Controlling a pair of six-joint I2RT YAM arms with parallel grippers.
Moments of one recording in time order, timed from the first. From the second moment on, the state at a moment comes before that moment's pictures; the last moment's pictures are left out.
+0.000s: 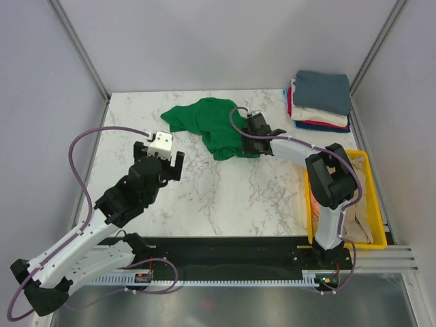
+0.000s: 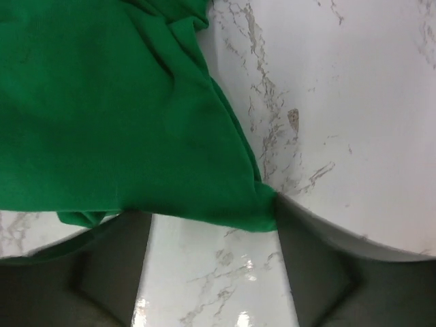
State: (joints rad) left arm -0.77 0.77 0.85 -0.43 -0.64 -0.03; right arm 0.50 1.92 1.31 -0.28 0.20 0.35
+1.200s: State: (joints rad) left arm -0.68 1.19 1.02 -0.48 -0.49 -0.33; right arm 0.81 0.91 0.63 -0.40 0.52 0.60
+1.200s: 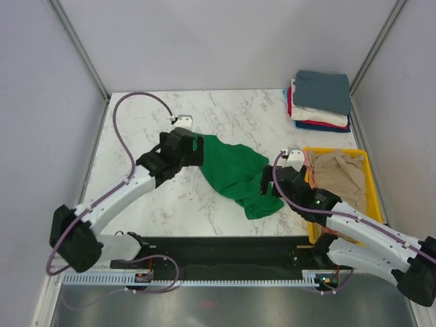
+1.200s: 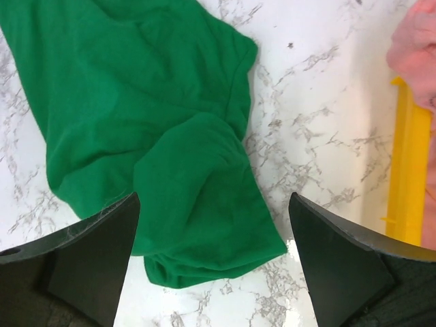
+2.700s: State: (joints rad) left arm -0.33 1.21 2.09 -0.82 -0.19 -0.25; right arm 0.76 1.00 1.67 -0.69 0.60 0.38
